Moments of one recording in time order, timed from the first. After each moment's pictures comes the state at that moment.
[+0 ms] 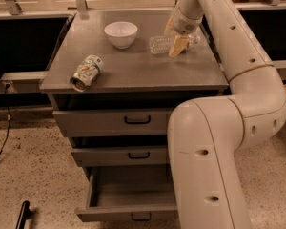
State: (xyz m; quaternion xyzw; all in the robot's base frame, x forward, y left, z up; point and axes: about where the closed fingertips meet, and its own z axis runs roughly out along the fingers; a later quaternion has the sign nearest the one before) arm 0.810 -0.123 0.860 -0.74 0.63 -0.06 0.23
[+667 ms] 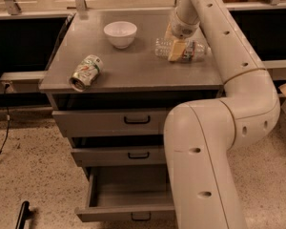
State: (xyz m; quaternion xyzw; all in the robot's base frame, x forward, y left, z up) arm 0.821 -0.120 0.841 -0.73 0.64 -0.06 0.22
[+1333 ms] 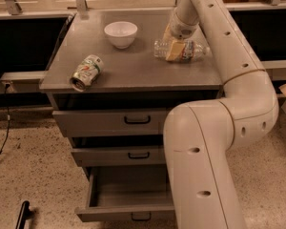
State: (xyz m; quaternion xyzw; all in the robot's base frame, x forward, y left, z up) arm 0.816 -0.113 0.841 -0.73 0.64 -0.04 0.23
